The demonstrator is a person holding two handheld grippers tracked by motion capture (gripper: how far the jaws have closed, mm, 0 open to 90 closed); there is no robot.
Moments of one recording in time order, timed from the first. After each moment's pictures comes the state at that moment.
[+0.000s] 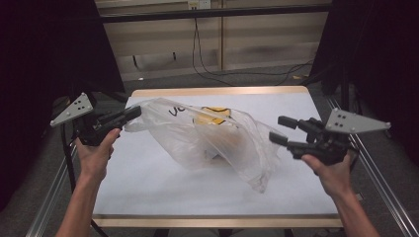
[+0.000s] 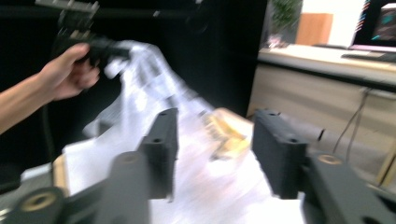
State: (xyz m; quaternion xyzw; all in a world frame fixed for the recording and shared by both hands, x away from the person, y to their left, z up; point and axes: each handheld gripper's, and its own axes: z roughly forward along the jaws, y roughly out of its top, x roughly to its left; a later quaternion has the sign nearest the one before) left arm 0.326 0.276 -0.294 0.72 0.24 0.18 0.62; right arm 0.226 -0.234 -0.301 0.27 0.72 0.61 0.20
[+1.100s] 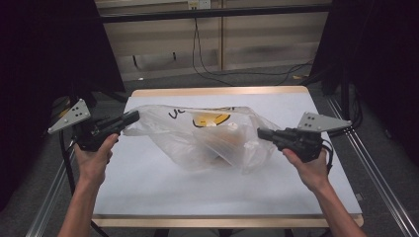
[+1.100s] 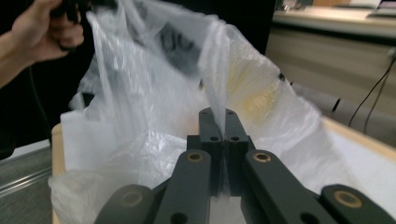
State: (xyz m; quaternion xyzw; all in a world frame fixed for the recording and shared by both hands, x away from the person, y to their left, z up) left arm 0.321 0.283 -0.305 0.72 0.24 0.19 0.63; right arm 0.262 -0.220 -0.331 0.28 0.73 0.59 0.19
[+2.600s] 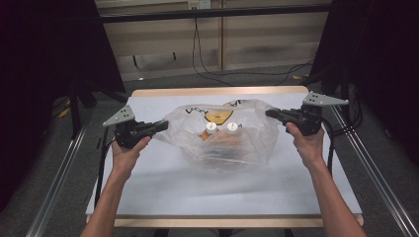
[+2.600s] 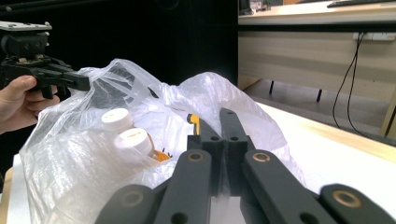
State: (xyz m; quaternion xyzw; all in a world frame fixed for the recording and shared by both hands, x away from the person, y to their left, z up) left arm 0.371 0.234 -0.375 0.77 0.25 0.11 0.58; right arm 0.335 -0.256 -0.361 0.35 0.70 0.60 0.18
